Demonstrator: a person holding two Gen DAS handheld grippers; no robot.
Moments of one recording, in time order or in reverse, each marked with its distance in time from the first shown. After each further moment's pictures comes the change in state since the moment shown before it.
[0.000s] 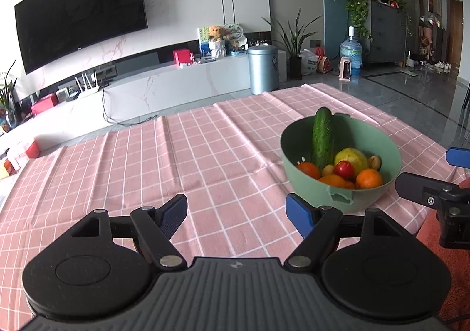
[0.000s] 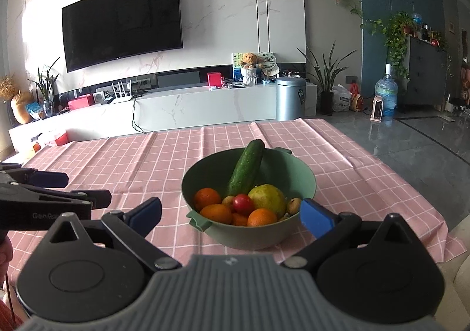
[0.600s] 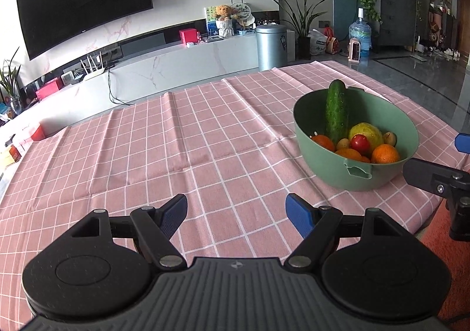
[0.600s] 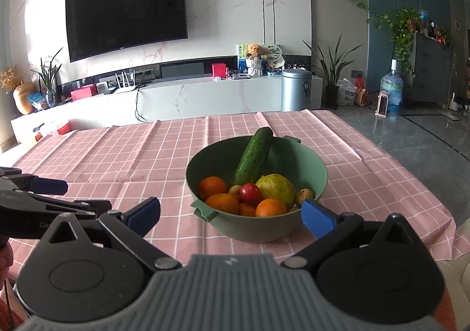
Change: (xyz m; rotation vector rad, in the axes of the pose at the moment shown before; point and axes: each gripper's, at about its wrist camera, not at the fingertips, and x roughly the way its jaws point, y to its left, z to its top) left arm 0.008 0.006 -0.012 -0.002 0.078 0.027; right arm 0.013 0.009 -0.007 -0.015 0.034 0.009
